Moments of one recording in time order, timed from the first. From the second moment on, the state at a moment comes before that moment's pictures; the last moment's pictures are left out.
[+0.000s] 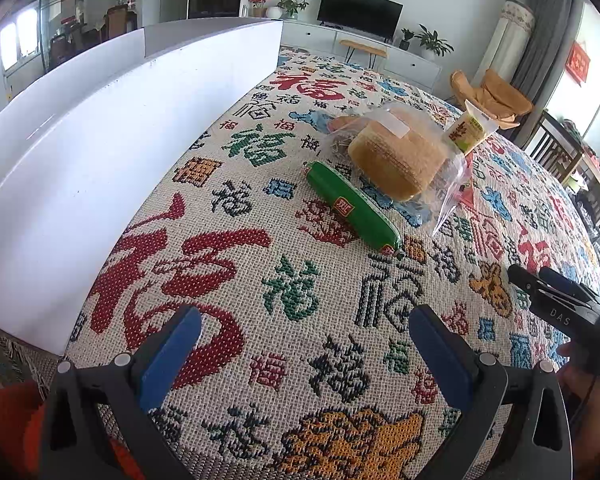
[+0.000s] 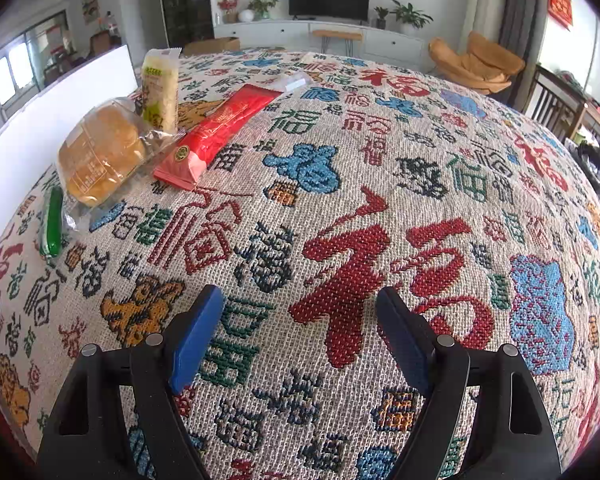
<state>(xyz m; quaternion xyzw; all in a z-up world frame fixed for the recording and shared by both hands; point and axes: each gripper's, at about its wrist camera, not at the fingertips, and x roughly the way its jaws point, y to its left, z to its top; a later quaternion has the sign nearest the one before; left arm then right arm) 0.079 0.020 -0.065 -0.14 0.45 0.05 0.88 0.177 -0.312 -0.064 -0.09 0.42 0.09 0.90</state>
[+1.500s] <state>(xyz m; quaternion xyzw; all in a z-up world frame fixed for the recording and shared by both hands) 0.102 0.038 -0.061 -0.22 0.45 0.03 0.87 0.199 -0.271 -0.029 0.01 0.46 0.20 0.86</state>
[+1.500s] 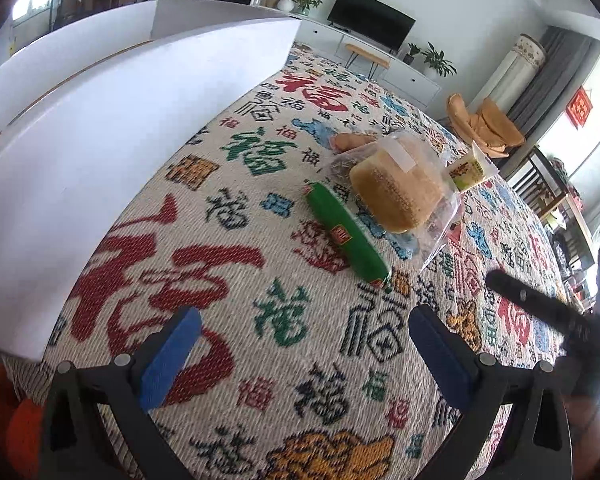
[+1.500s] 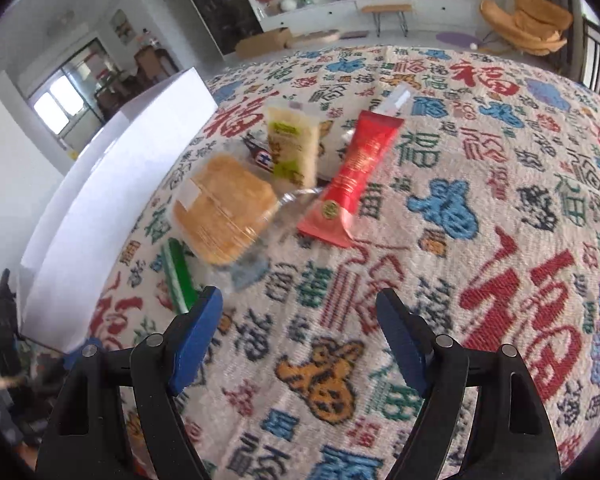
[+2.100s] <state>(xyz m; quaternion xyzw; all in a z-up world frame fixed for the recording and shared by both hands) 0.158 0.043 -0.080 -0.12 0.50 0.04 0.86 0.150 -0.332 -0.058 0.01 0.42 0.14 0.90</state>
